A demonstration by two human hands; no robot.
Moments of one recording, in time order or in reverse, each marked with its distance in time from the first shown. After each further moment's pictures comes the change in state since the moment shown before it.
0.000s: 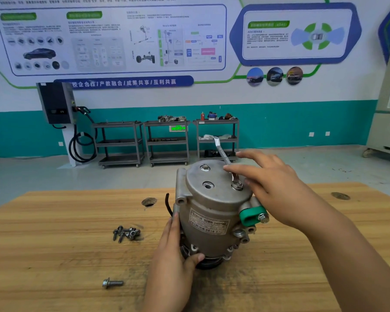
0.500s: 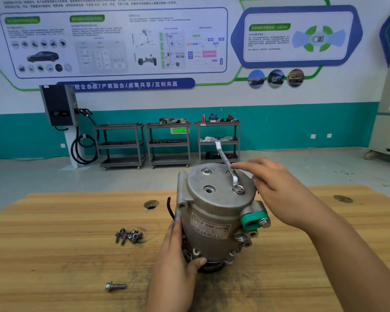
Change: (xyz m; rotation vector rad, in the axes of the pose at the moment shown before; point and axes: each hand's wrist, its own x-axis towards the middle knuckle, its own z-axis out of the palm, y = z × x) left_hand -0.001 -0.003 0.000 -0.012 -0.010 -0.014; right_hand 0.006 0.011 0.010 0.257 0.011 0.056
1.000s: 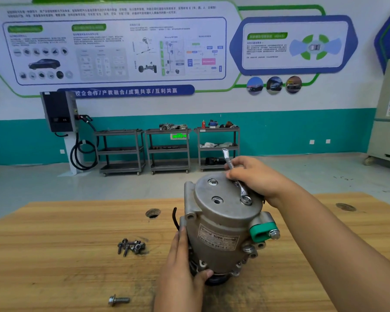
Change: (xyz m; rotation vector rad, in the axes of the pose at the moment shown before) left_hand 0.005 -0.004 0.002 0.046 -0.011 -0.026; right_hand 0.067 -0.003 0.017 0.533 -0.122 0.359
